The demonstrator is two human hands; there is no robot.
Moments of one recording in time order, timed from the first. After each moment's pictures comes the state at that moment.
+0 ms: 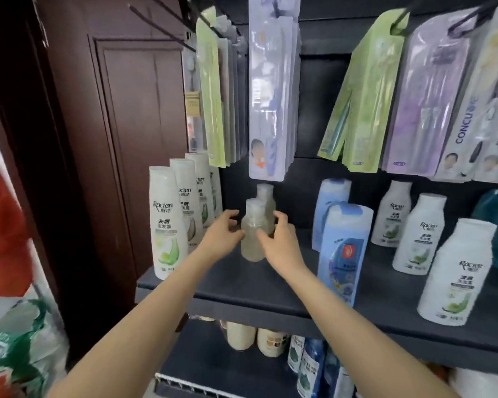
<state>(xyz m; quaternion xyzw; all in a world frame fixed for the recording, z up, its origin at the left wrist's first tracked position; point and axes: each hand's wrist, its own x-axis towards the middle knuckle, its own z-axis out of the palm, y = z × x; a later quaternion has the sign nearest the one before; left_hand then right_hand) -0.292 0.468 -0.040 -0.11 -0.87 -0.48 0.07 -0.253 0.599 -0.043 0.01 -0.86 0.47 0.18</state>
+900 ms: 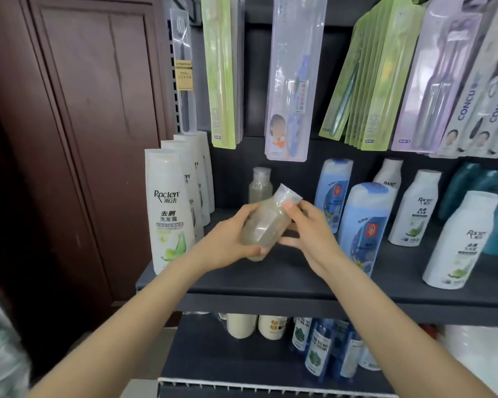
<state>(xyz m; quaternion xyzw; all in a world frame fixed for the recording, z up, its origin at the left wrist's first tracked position) -0.285 0.430 -0.047 -0.36 -0.84 -0.40 0.00 -0.233 0.594 -0.038 -0.01 -0.67 0.72 0.16</state>
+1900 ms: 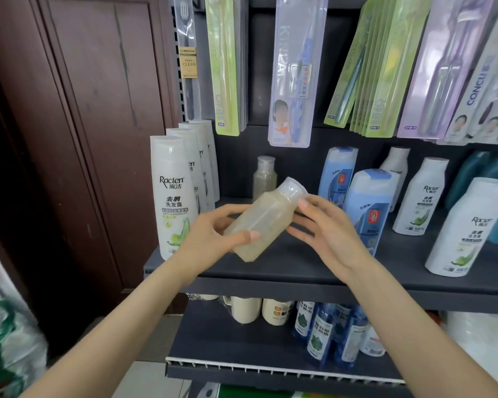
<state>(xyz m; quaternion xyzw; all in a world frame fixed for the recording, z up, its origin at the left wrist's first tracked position) -0.231 0.403 -0.043 -0.27 -0.75 -0.60 -0.01 -0.191 0.605 -0.038 0.05 -0.62 0.78 0.12</state>
